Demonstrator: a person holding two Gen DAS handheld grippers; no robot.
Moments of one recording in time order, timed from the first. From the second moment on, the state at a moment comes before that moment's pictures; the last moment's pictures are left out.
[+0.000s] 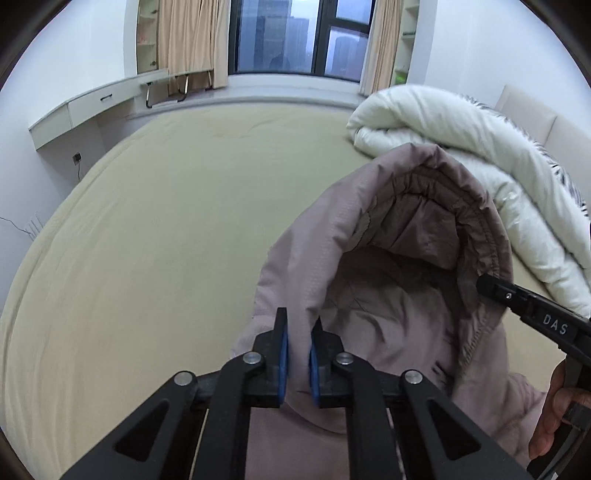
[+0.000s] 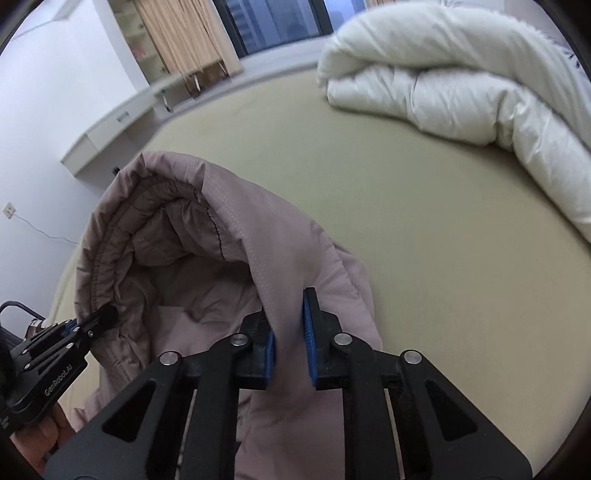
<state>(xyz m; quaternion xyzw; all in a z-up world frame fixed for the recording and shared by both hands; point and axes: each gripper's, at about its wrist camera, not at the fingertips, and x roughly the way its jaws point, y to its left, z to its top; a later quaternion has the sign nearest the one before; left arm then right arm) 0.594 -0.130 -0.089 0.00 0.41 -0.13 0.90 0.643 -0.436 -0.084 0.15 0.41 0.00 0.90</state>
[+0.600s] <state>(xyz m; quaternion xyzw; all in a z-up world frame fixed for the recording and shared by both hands) 0.387 -0.080 -0.053 -0.05 0.35 -0.16 0.92 0.388 -0.410 -0.019 0.11 0.30 0.04 0.95</state>
